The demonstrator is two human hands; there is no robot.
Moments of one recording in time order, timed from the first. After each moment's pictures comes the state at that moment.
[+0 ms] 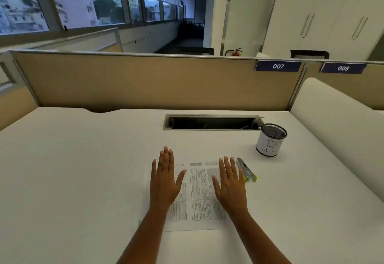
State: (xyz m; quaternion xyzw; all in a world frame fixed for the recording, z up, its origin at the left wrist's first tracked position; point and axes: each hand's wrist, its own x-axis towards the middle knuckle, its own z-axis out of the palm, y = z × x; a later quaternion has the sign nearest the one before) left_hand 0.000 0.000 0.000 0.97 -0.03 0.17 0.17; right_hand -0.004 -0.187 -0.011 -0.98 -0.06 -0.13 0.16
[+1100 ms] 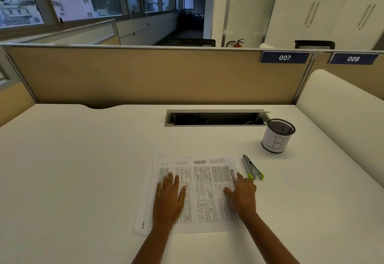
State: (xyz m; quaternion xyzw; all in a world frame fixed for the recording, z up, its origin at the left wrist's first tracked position) left_hand -0.013 0.001 -0.056 0.98 0.02 0.05 0.20; right_hand -0.004 -0.193 -0.015 -0.94 0.16 0.01 0.30
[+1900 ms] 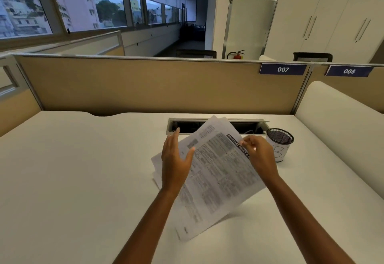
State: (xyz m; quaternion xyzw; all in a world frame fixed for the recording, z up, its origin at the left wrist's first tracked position) left_hand 0.015 -0.018 0.075 0.83 -0.01 0.24 0.50; right_hand 0.029 -0.219 0.109 -0.89 0.01 -0.20 0.41
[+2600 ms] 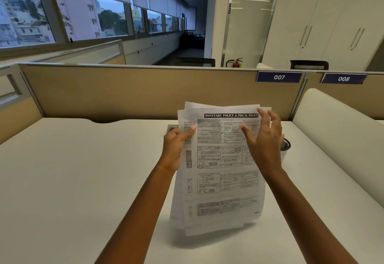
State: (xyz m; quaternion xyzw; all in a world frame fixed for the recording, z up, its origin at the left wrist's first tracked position) left_hand 0.034 -0.017 0.143 0.61 -0.02 0.05 0.79; right_hand 0.023 -0.212 0.160 -0.88 0.03 -0.32 0.34
